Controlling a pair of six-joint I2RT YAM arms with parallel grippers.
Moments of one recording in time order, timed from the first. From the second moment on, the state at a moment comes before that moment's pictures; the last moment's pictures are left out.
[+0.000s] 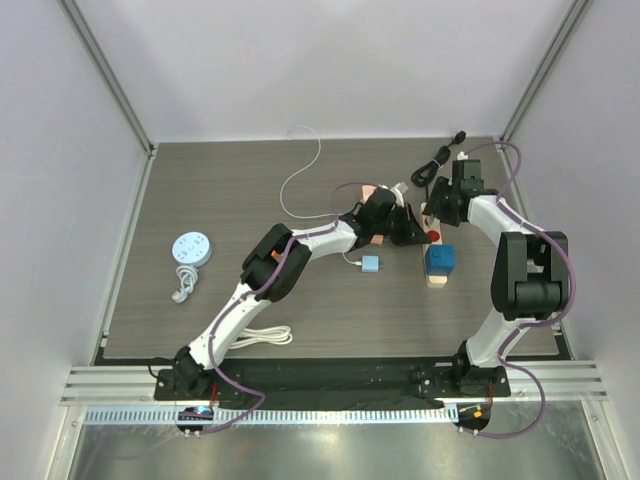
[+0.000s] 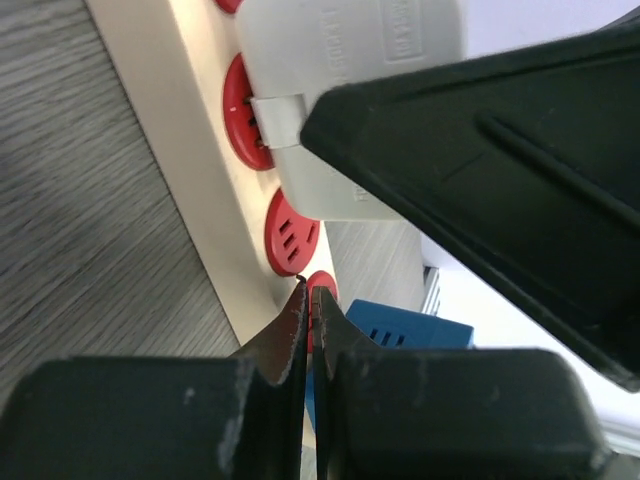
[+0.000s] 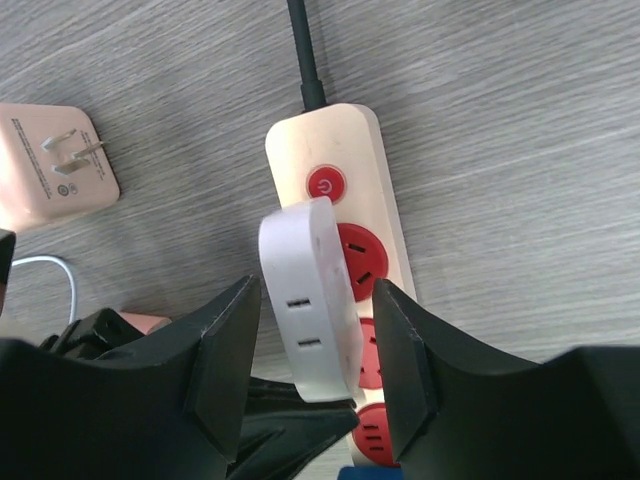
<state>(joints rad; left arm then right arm) -0.85 2.58 1.98 0.21 0.45 -1.07 -0.01 1.71 1.15 -0.32 -0.04 0.39</state>
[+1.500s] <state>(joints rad) -0.88 2.57 2.07 0.14 0.44 -1.05 0.08 1.56 1.13 -0.41 0.27 0.42</state>
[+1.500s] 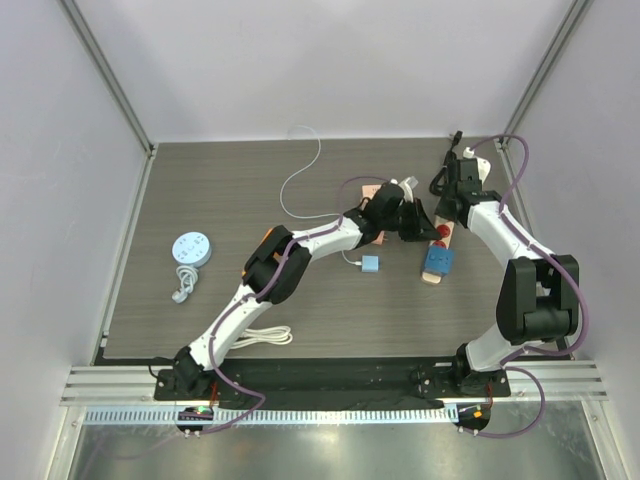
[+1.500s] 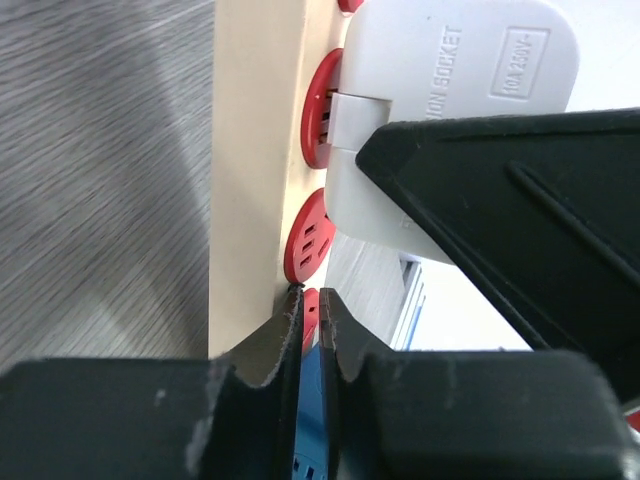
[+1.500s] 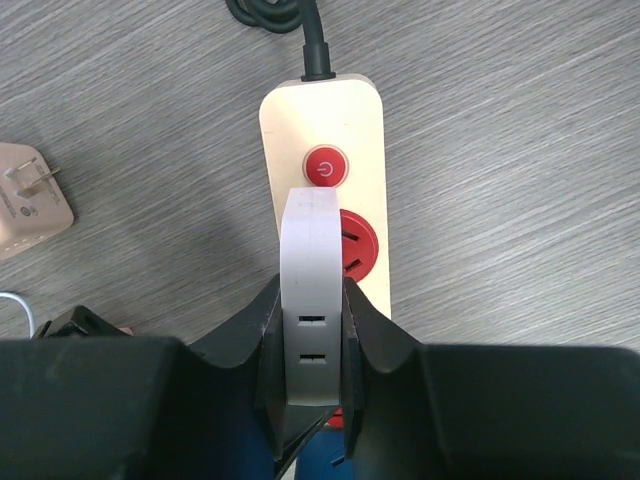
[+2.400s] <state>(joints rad) -0.88 2.73 2.26 0.06 0.53 -1.02 0.06 1.58 1.06 -0.31 0.14 0.49</state>
